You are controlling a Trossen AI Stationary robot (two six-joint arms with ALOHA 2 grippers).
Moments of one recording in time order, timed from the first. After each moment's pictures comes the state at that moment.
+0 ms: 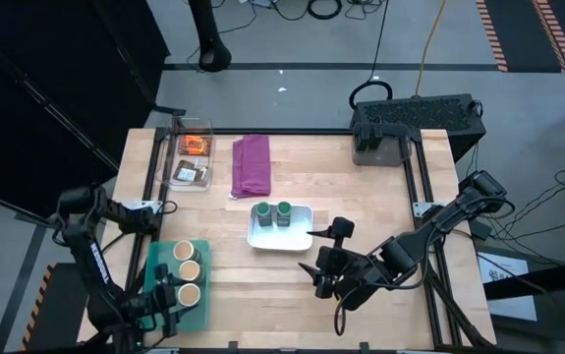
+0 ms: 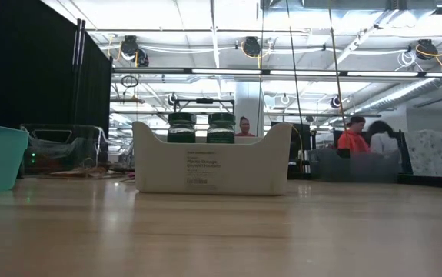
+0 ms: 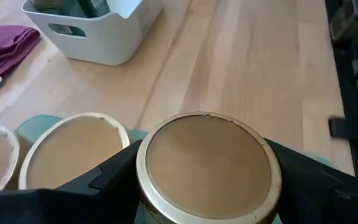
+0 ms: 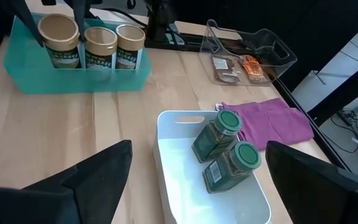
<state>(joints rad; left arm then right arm) -1.32 1.65 1.03 -0.99 -0.90 -1.58 0.61 1.61 1.38 -0.55 0.86 0.41</state>
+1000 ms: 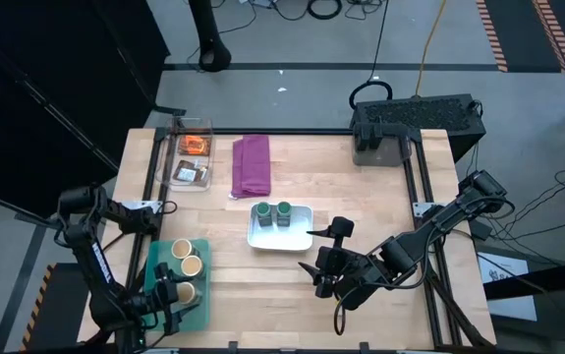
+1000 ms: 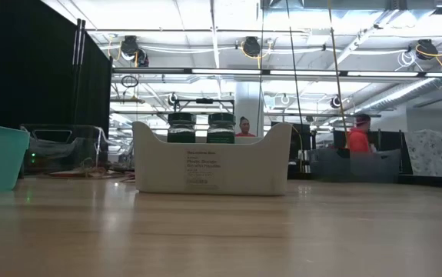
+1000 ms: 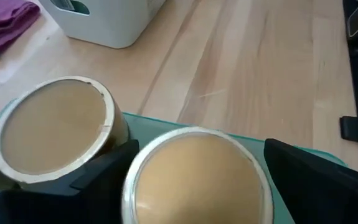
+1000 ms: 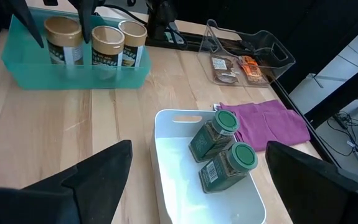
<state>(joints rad) -1.30 1.65 0.99 -0.95 -0.86 -1.64 0.60 1.61 1.38 -0.55 0.86 0.38</state>
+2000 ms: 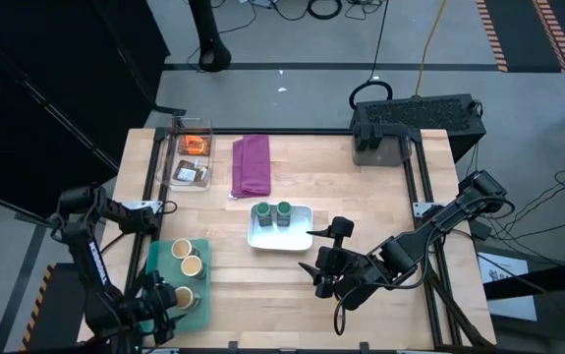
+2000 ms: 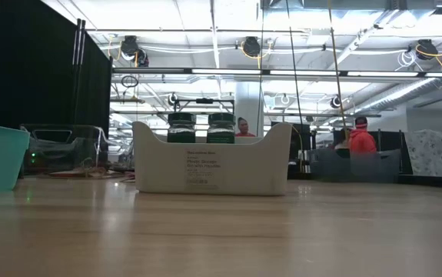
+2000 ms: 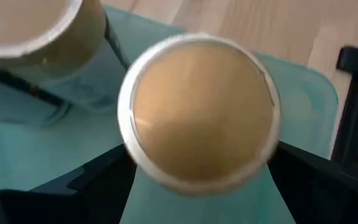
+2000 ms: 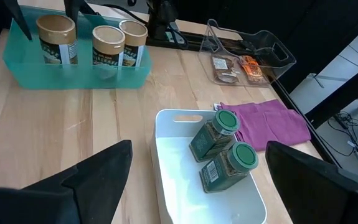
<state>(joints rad) -1.30 1.65 1.08 -1.00 -0.53 -1.72 0.60 1.61 1.38 -0.55 0.86 0.38</state>
